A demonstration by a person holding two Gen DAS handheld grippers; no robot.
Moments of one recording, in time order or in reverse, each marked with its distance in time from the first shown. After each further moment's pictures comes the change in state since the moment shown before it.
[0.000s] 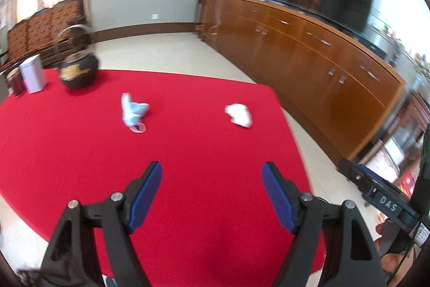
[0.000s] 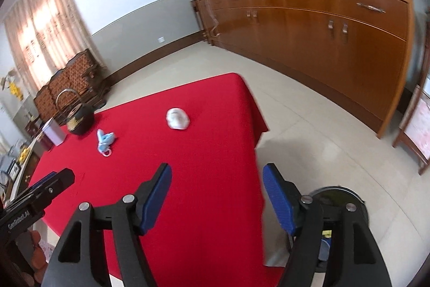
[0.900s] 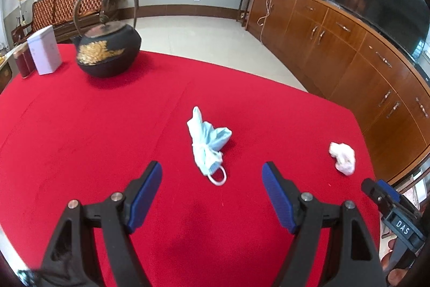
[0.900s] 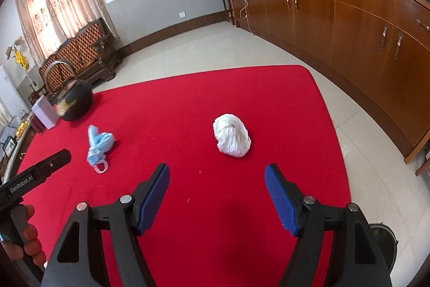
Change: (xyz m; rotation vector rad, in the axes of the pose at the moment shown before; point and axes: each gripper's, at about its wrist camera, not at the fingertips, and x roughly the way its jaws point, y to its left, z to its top) left arm 0.123 0.099 0.057 -0.134 0.074 0.151; right arm 0.178 0.089 0.046 -0.121 0.111 0.030
